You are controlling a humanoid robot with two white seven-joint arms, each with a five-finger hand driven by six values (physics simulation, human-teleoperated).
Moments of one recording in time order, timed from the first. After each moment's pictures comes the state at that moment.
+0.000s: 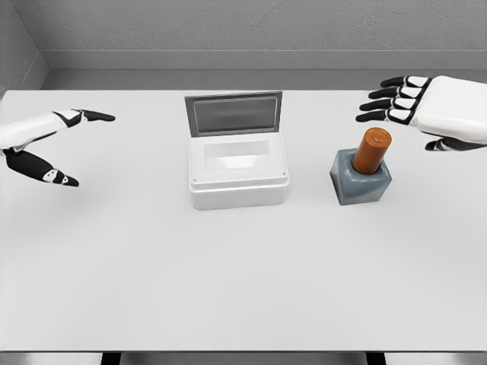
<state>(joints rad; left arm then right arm) -0.49 0.99 -0.49 -1.40 0.26 -0.61 -0.60 -0.84 -1.27 0.82 -1.77 0.25 -0.61 0.22</state>
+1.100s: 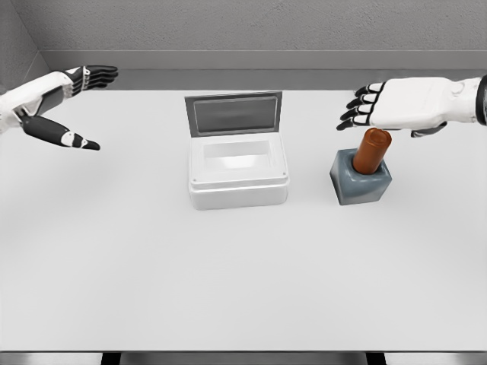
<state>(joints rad) -0.58 0.88 -0.49 -1.37 0.52 -0.29 -0.61 -1.07 -0.99 0.96 -1.58 0.46 -0.61 0.61</state>
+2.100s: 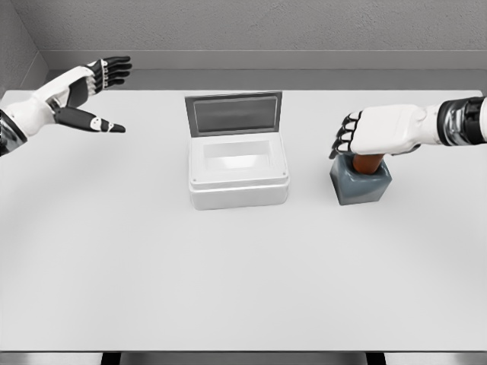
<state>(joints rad) -0.66 0.67 -0.50 -1.10 0.54 -0.24 -0.61 -1.06 -0.93 1.04 -1.58 0.57 -0.61 0.61</state>
